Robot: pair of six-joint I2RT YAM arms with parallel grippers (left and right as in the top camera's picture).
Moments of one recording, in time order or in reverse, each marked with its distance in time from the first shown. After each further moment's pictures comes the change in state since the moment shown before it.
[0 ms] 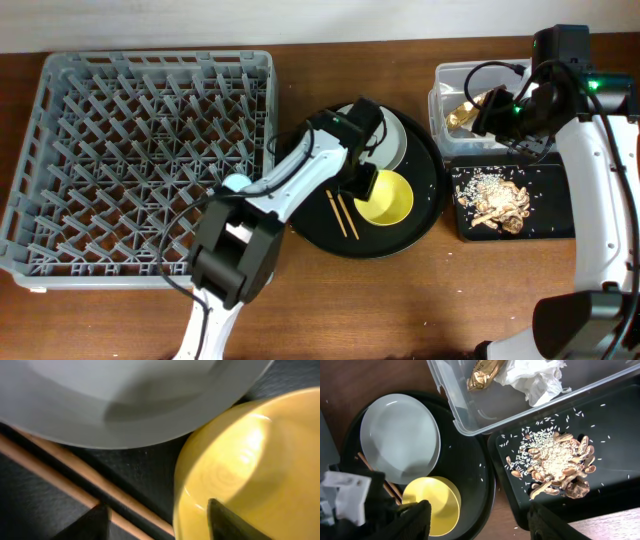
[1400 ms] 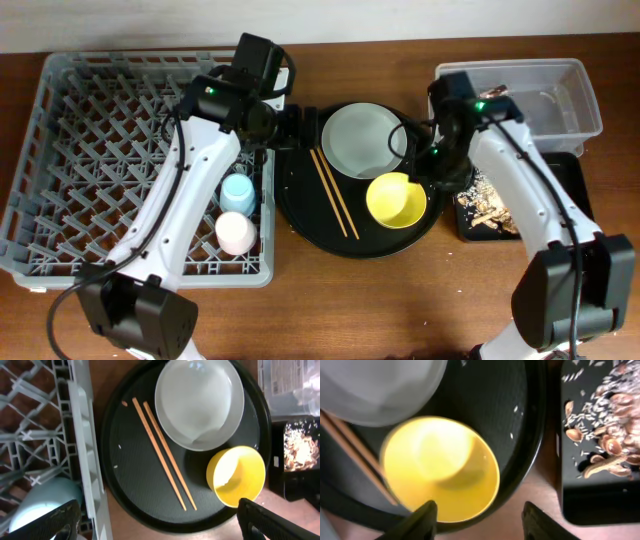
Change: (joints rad) left arm 0.275 -0.424 0.000 -0.127 0.034 -0.090; right arm 0.259 0.090 -0.292 0.105 0.032 0.033
